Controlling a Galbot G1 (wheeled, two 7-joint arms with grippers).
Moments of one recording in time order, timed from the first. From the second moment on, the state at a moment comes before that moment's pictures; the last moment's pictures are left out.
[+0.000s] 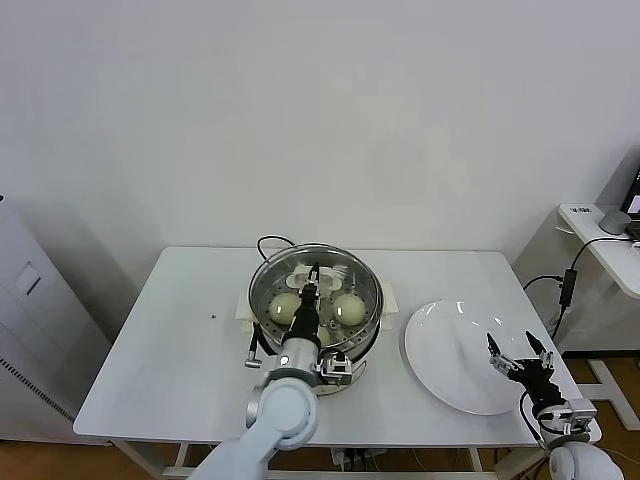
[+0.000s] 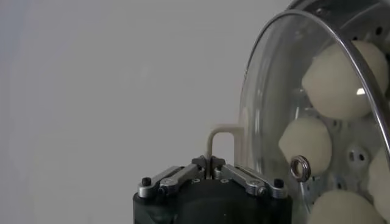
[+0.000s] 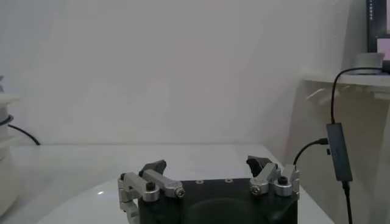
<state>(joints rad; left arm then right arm) 0.88 -1.33 0.21 -1.82 1.46 0.62 0.24 -1.30 1.23 0.87 1.47 0.37 0.14 -0.34</state>
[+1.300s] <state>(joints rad) 0.91 -1.32 0.21 -1.84 1.31 0.68 0.19 -1.31 1.24 0.88 1.46 0.36 0.14 -0.36</state>
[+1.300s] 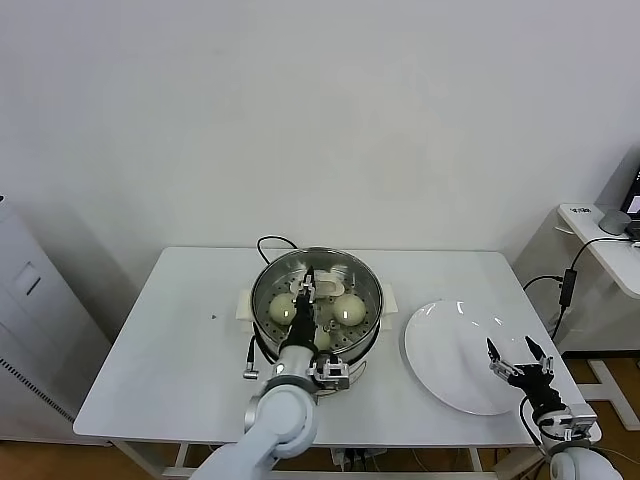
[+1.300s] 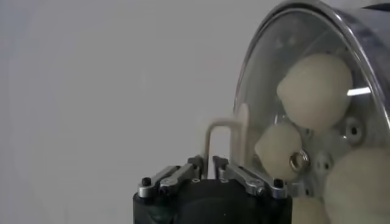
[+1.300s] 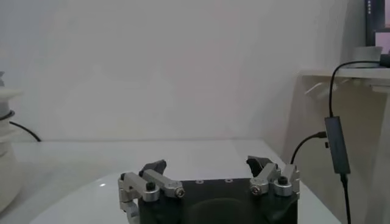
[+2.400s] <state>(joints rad) 1.09 -1.19 -0.45 -2.13 -0.36 0.48 0.05 -1.31 1.25 0.86 1.55 0.35 0.06 -0.29</state>
